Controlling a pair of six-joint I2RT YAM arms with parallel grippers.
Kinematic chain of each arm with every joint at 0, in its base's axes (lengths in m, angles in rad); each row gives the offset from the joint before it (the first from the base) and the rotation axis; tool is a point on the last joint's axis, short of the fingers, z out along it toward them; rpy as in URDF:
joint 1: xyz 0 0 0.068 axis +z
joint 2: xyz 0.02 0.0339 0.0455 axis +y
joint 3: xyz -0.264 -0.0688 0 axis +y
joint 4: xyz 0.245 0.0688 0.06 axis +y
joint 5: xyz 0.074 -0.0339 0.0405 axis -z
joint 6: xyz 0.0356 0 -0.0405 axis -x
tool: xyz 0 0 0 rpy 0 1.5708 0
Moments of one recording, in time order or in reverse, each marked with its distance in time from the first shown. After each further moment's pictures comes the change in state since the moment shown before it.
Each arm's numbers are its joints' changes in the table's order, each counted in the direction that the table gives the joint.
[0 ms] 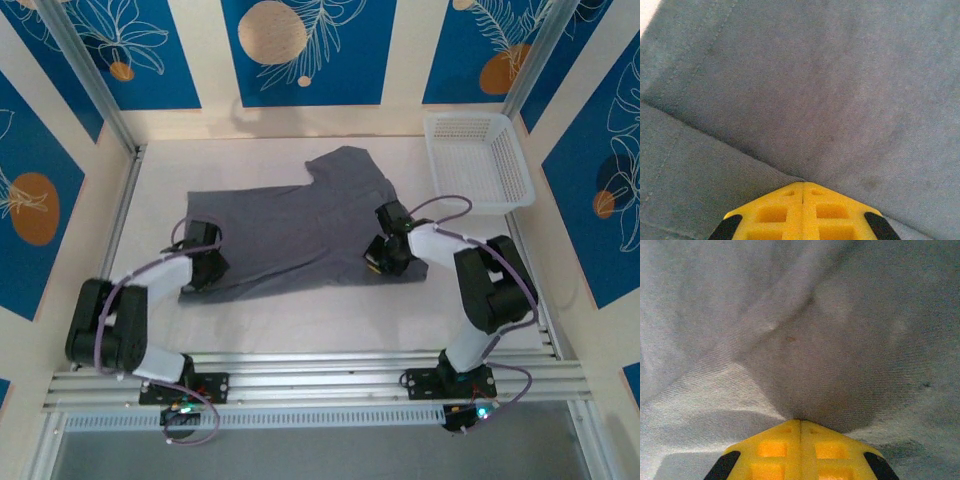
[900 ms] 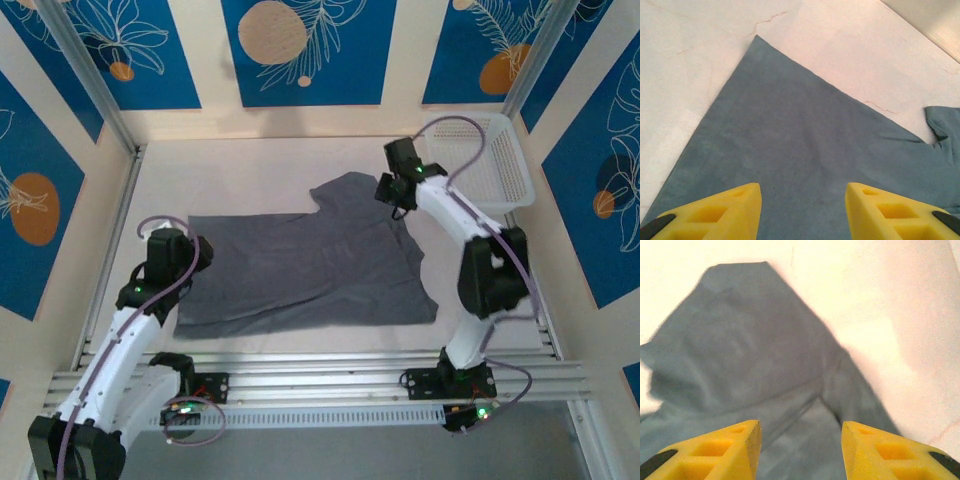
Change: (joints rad) left arm 0.000 -0.587 -0.006 0.075 -0.013 -0.176; right arm -0.090 0.180 -0.627 0.205 0.333 0.435
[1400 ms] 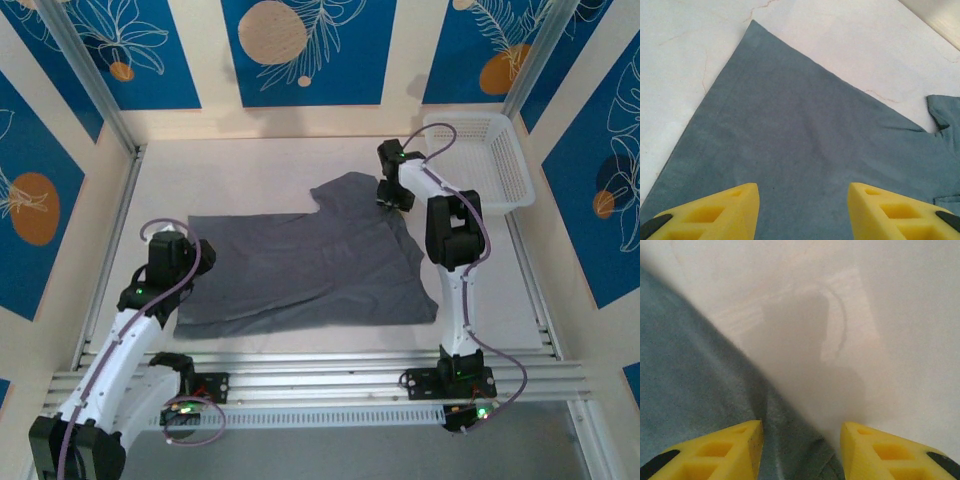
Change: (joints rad) left arm 0.000 -0.016 0.031 0.004 0.025 0.000; right arm -0.083 0.460 -0.354 0.183 0.005 0.030
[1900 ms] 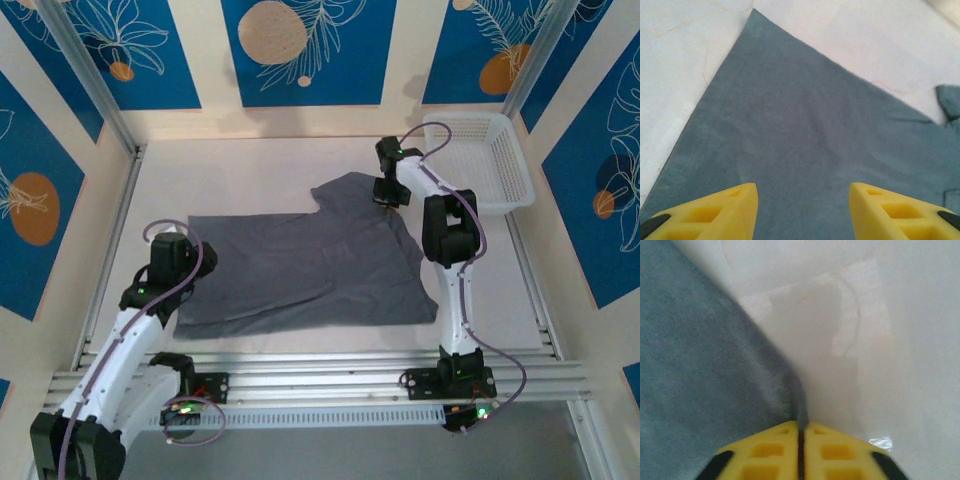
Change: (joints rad) left arm 0.000 0.035 0.006 0.000 0.016 -0.032; right arm 0.002 0.060 -0.105 0.048 -0.065 0.055
